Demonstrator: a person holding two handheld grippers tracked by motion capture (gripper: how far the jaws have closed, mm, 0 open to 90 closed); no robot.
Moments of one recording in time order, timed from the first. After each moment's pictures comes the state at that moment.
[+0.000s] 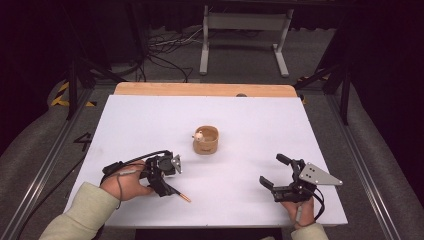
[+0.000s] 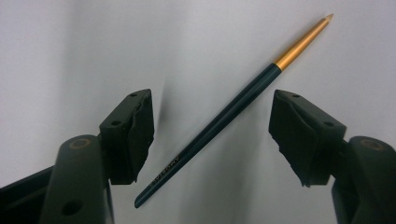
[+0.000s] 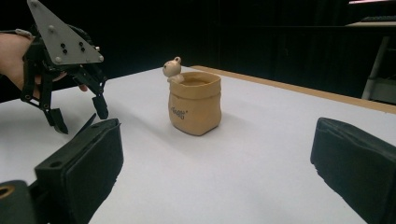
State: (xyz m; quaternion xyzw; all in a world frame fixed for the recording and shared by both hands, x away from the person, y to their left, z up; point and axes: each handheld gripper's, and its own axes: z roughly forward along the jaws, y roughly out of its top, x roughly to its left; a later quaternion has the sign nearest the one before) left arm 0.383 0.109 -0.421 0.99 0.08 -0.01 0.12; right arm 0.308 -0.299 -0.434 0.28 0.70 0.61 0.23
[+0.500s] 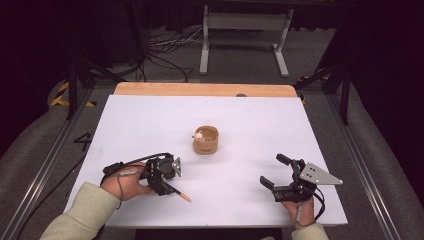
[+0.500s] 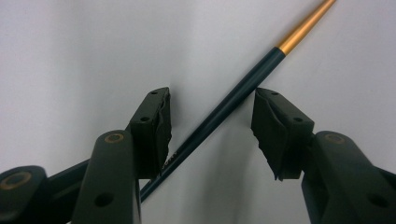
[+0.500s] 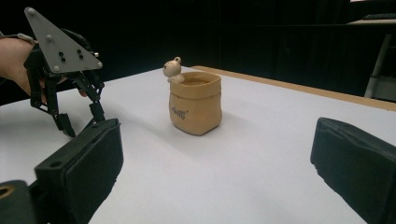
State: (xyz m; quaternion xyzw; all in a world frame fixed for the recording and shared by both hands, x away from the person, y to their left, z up) left arm 0.381 0.109 -0.427 0.99 0.06 0.01 0.10; right arm 0.309 -0.300 -0.435 0.28 0.70 0.61 0.23
